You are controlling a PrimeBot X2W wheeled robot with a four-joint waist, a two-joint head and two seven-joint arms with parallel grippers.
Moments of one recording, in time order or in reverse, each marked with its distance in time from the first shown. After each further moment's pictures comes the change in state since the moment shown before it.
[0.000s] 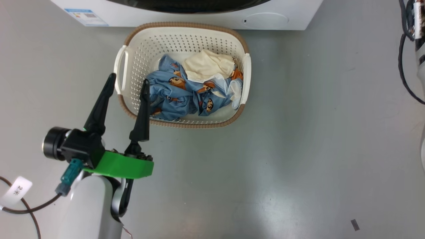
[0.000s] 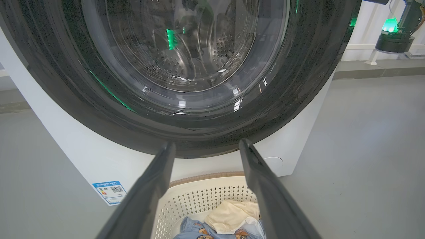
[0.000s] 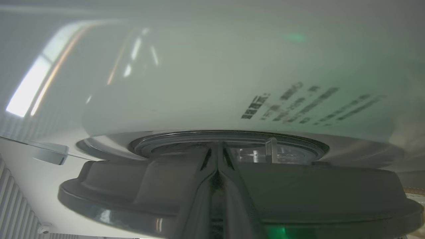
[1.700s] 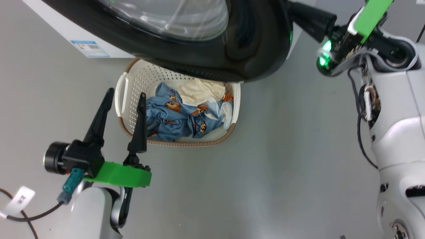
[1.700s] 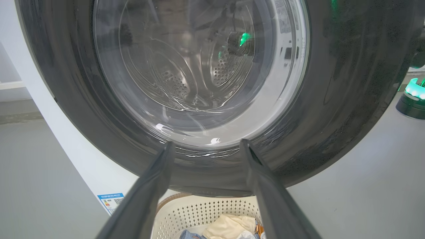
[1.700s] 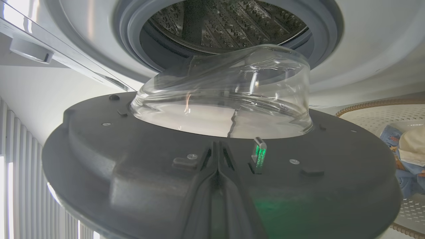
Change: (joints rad) left arm 0.043 0.000 0.008 0.019 -0.007 0.019 0.000; right arm 0.419 0.065 0.033 -0.328 0.056 0.000 0.297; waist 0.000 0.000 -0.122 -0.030
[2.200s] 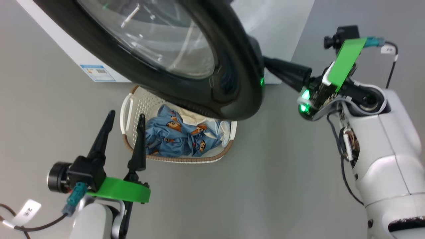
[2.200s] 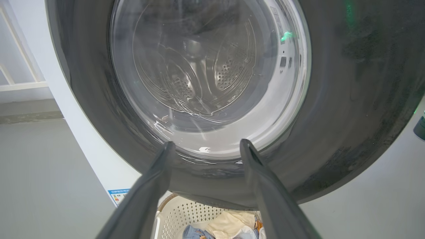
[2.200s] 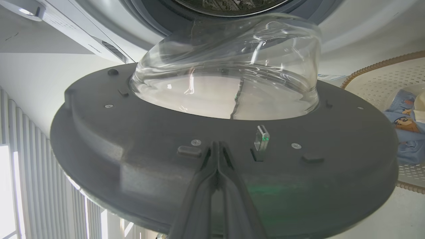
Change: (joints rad) left arm 0.072 0.001 0.014 0.029 0.002 0.000 0.000; right arm 0.199 0.028 0.072 -0.071 0.058 0.000 0.012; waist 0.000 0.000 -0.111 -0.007
